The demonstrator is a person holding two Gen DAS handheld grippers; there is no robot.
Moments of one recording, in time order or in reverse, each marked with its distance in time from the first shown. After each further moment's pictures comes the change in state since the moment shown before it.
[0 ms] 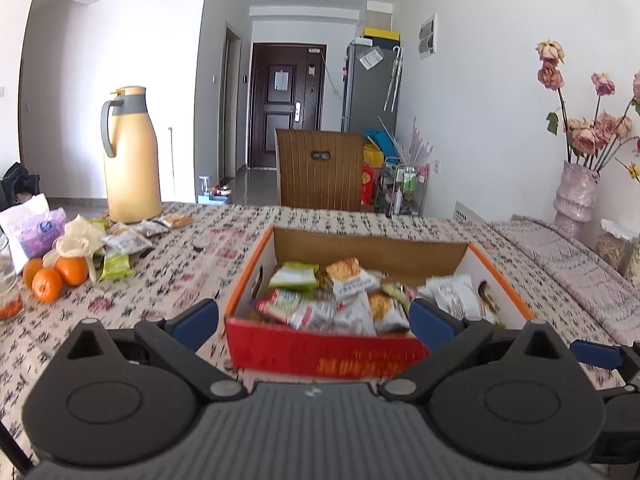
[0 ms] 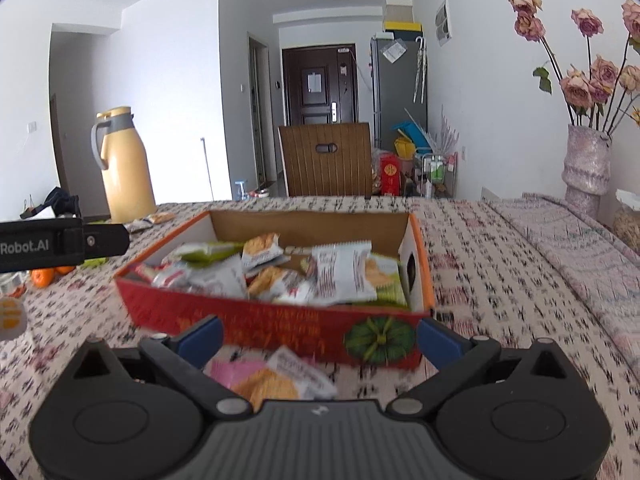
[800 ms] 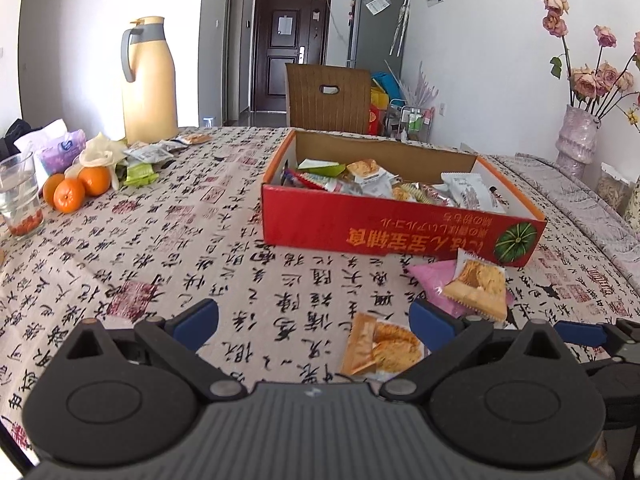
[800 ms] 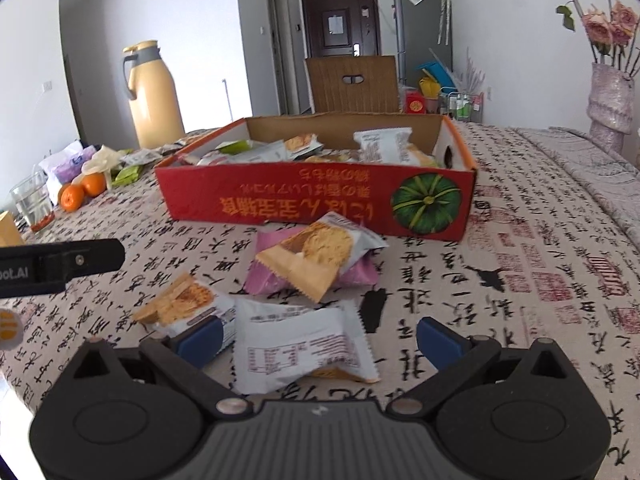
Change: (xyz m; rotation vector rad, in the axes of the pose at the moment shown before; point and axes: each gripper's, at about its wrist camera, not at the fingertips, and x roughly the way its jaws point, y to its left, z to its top) left arm -0.027 0.032 -0.065 -0.014 0.176 0.004; right arm -0.010 0.025 -0.064 -0.008 0.192 0.079
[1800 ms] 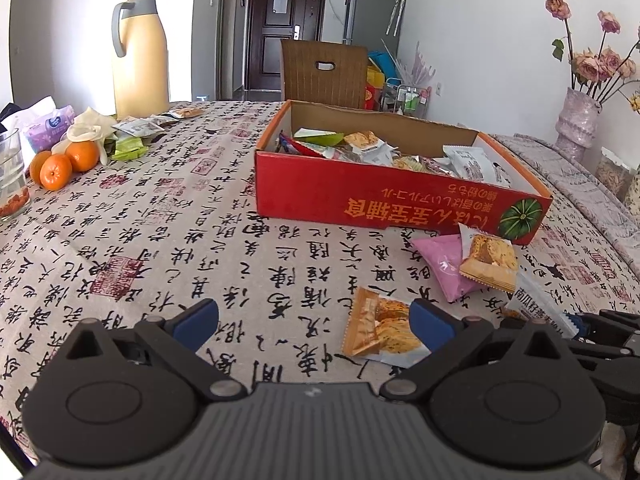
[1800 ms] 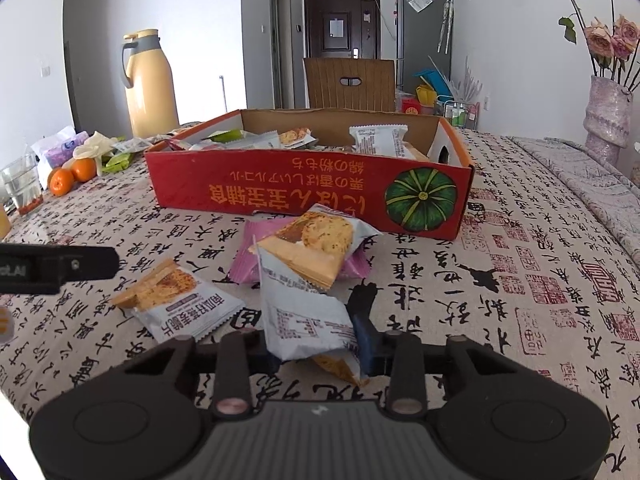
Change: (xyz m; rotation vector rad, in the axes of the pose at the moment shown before) left arm 0.017 -0.001 -0.006 0.004 0.068 -0.023; right arm 0.003 -0.003 -0.008 -0.041 -0.022 -0.043
